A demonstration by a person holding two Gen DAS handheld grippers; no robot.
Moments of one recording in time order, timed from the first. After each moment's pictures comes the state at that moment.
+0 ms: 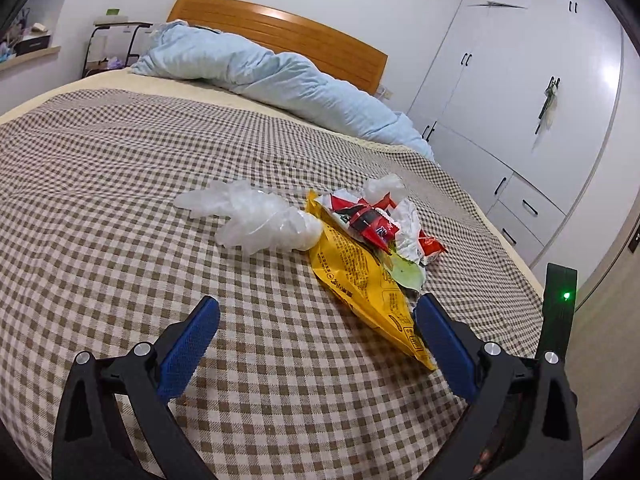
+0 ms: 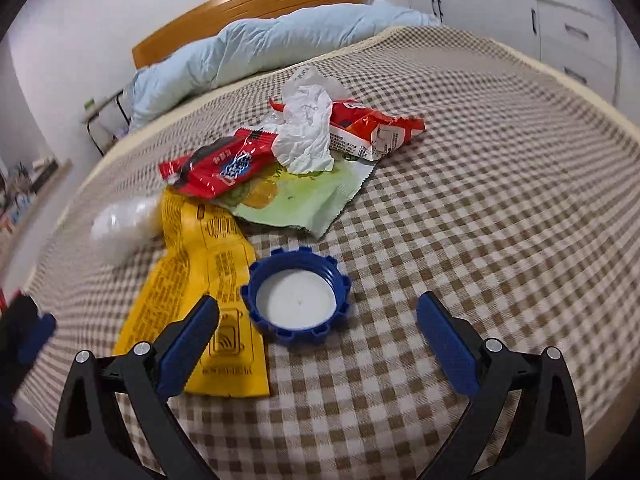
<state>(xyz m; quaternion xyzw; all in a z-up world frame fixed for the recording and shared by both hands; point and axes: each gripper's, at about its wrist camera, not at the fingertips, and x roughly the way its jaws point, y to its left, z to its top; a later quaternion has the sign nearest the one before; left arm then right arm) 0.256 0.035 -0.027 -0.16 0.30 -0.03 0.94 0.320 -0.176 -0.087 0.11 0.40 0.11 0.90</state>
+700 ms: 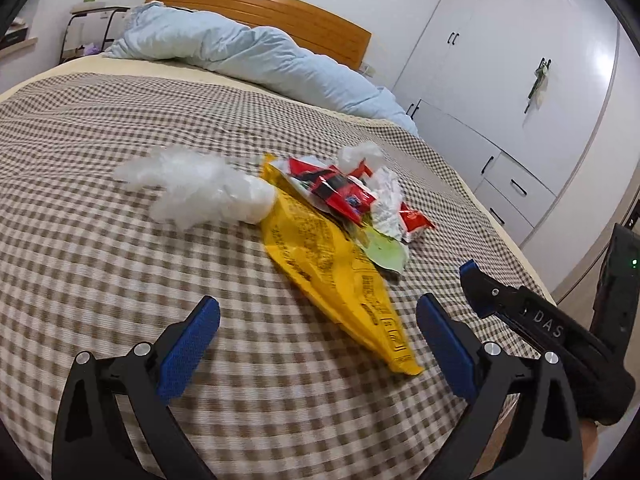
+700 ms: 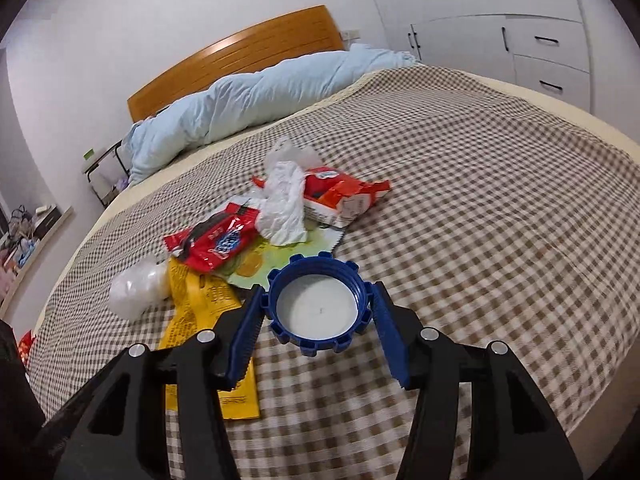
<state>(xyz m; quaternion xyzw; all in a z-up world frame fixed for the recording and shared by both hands) 0.293 -0.009 -0.053 -0.16 0.33 -0.07 0.93 0.311 -0.212 -0.057 0.15 0.33 0.09 0.93</state>
